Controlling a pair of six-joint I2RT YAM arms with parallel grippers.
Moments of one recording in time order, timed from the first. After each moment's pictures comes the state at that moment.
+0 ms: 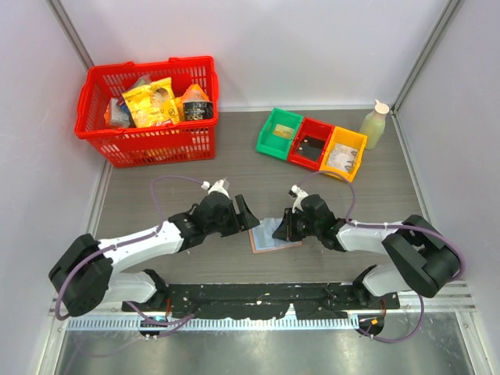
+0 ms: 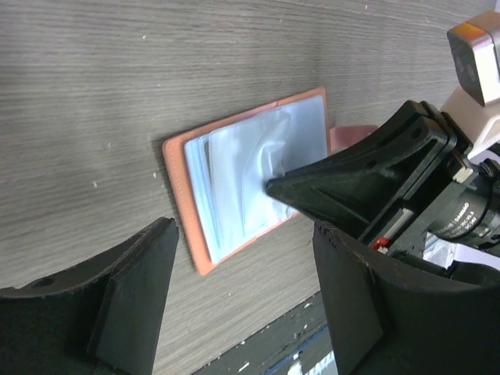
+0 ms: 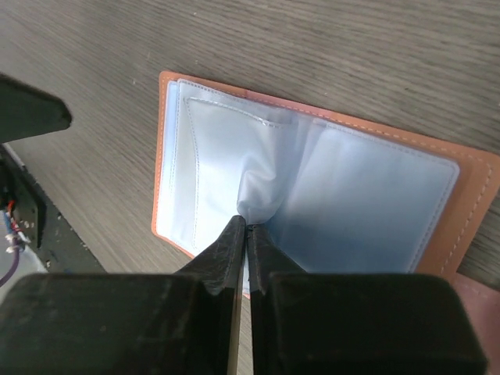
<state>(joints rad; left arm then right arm) -0.84 1.22 0.59 -0.05 -0.03 -1.00 0.66 1.39 0.39 0.29 -0.31 0.61</state>
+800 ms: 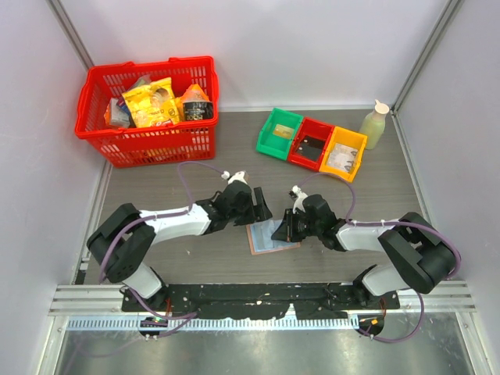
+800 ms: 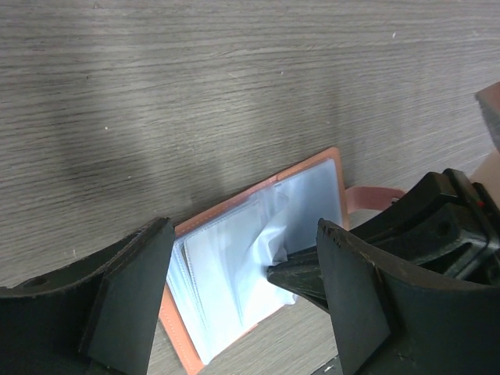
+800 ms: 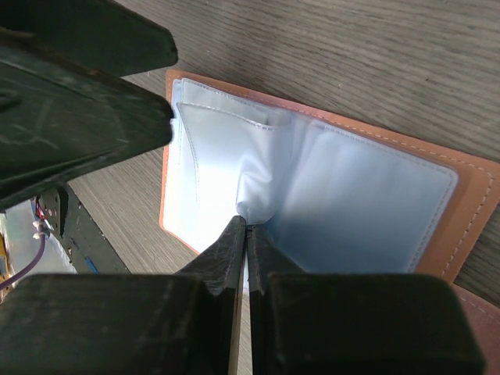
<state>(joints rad) -0.84 1.56 0.79 0.03 -0.06 -0.91 0.63 1.43 0.37 0.37 -0.42 0.64</state>
